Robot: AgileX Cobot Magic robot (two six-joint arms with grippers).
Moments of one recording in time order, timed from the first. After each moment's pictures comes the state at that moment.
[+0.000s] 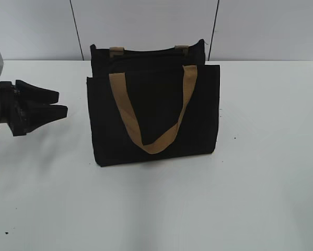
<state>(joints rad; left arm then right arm) 0.13 1.88 -0.79 -1.73 1.01 2.57 0.09 -0.01 -0.49 0.24 1.10 -0.20</state>
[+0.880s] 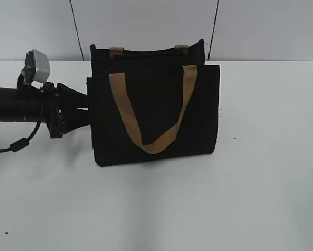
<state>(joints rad) -0.03 2.05 -0.95 -1.73 1.00 2.61 0.09 -0.01 -0.49 0.24 1.10 -0.20</state>
